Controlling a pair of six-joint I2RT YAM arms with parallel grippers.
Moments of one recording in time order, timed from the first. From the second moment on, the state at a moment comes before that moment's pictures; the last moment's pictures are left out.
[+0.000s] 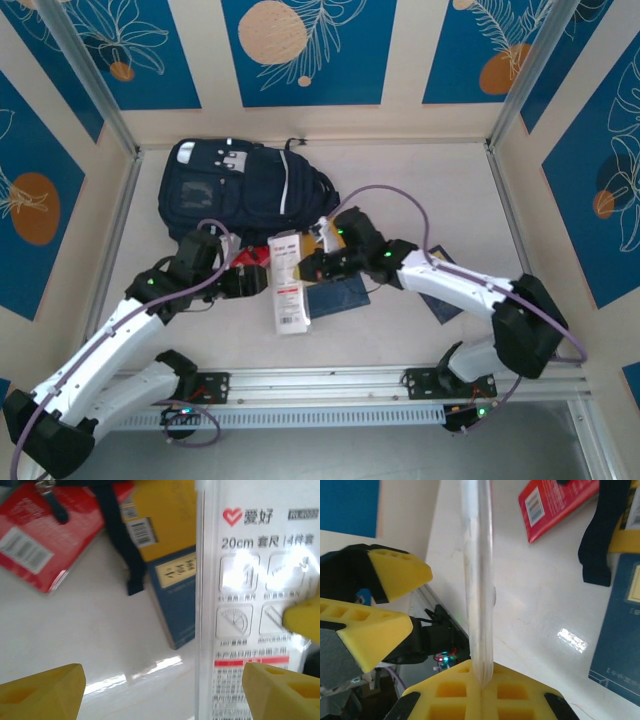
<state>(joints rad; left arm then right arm) -0.53 0.86 0.81 -0.80 0.25 -0.58 0.77 1.37 0.90 -0.19 -0.61 0.80</state>
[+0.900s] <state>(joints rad) -0.54 0.95 0.76 -0.21 0.92 -0.74 0.62 1.11 0.70 0.14 -1.05 0.91</state>
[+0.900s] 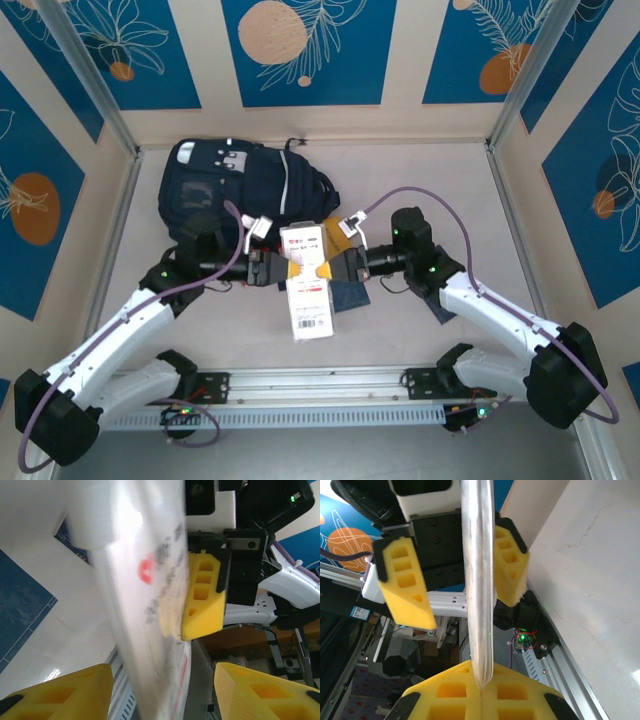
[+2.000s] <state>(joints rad) -0.60 0.92 0.73 0.05 0.54 -1.04 0.89 0.92 0.44 0.43 -0.38 1.11</state>
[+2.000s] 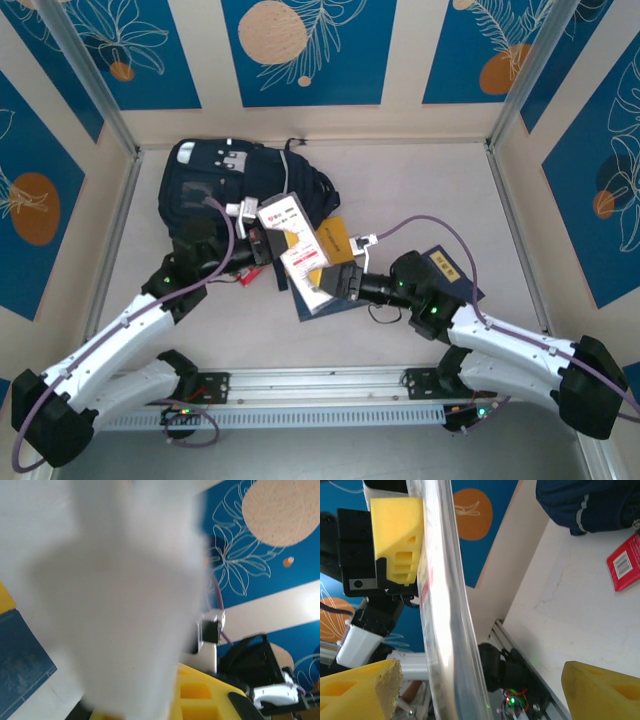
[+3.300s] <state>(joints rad) -0.63 0.83 0.61 0.11 0.28 -1.15 1.07 1.10 0.37 0.91 0.10 1.27</state>
